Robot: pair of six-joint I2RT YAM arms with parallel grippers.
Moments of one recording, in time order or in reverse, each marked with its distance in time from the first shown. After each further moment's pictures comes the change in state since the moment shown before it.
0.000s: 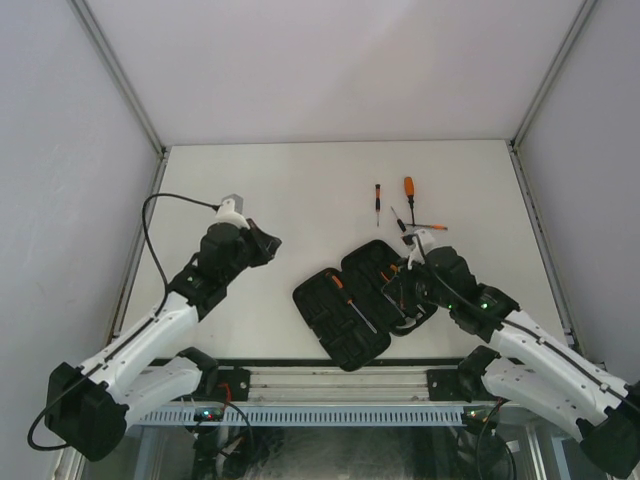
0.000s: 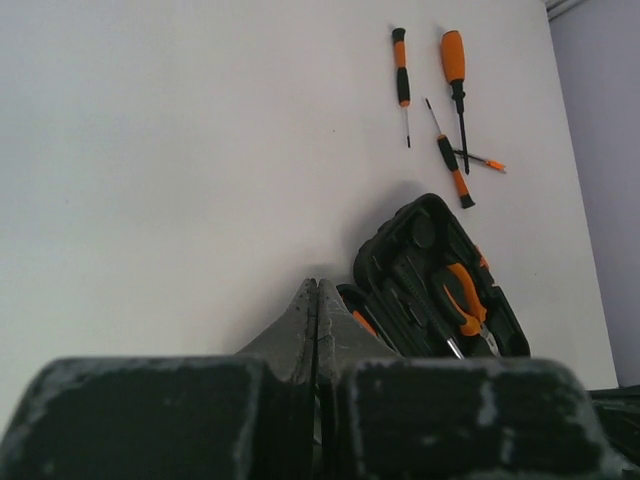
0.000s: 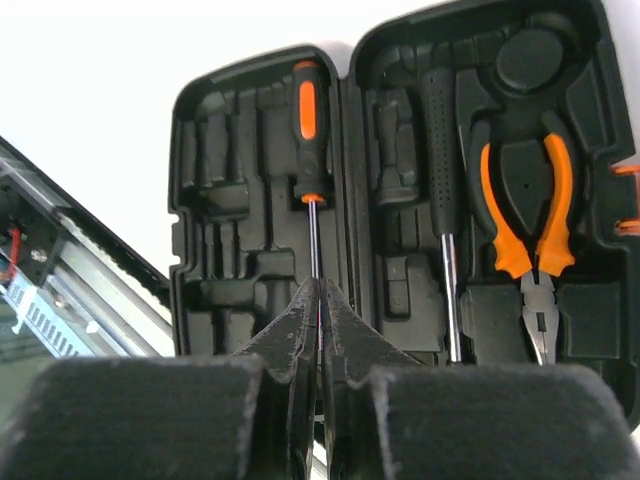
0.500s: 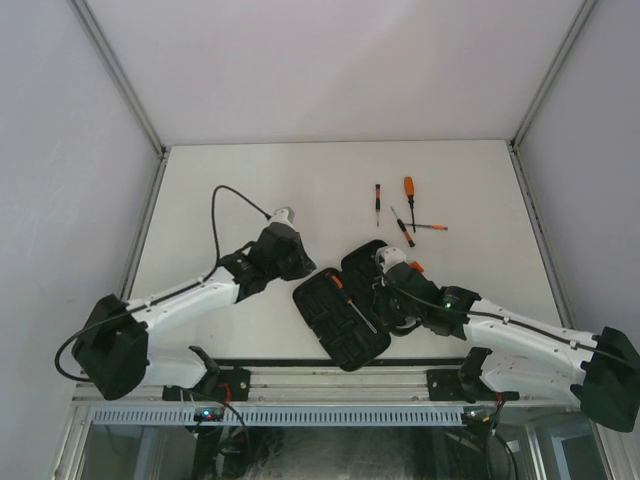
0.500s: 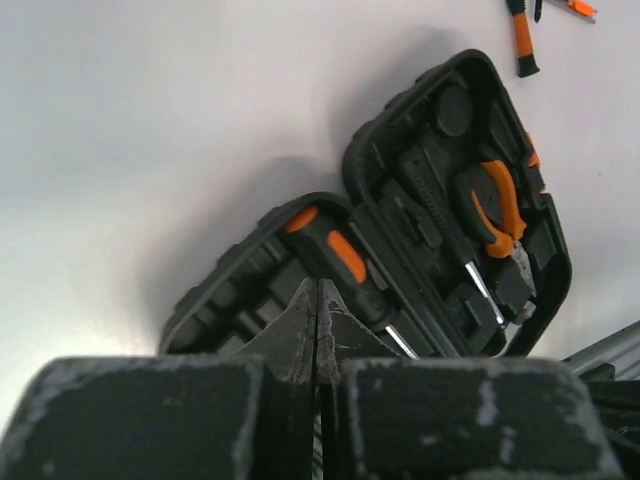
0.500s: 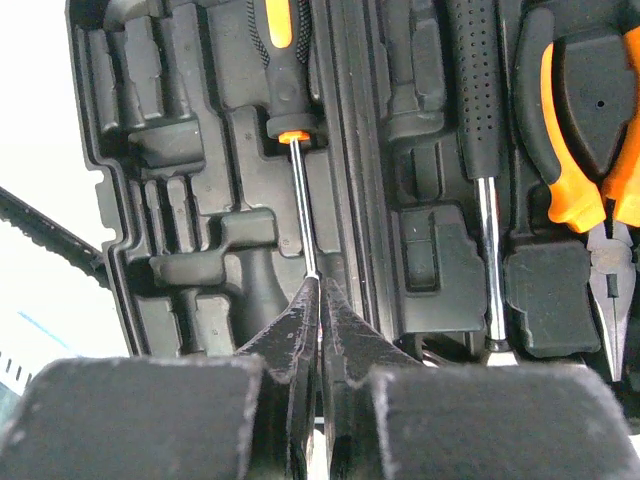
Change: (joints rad) left arm -0.218 0.322 0.108 -0.089 -0.032 -0.134; right arm 0.267 0.244 0.000 -0.003 0.249 0.123
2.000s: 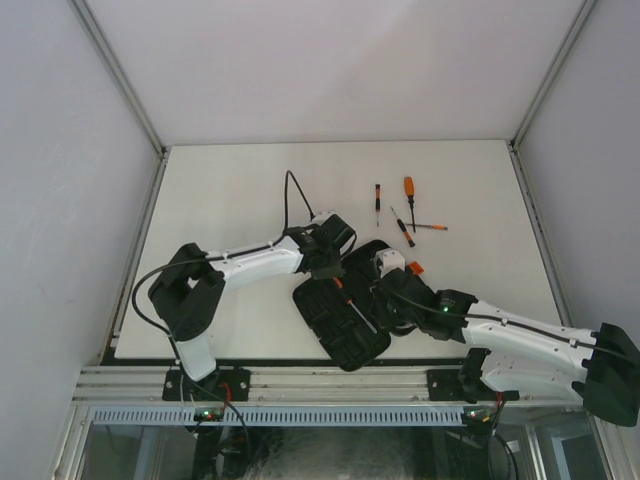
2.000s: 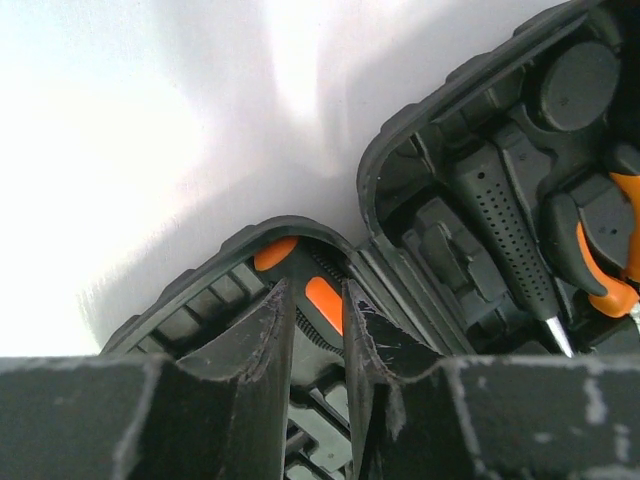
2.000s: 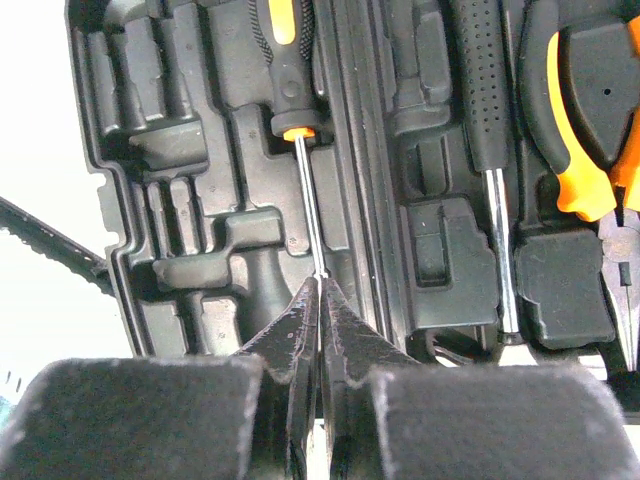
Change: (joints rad) left arm -0.153 0.514 0.472 -0.359 -0.129 -0.059; right arm 0.076 0.014 0.000 -0.005 0.093 0.064
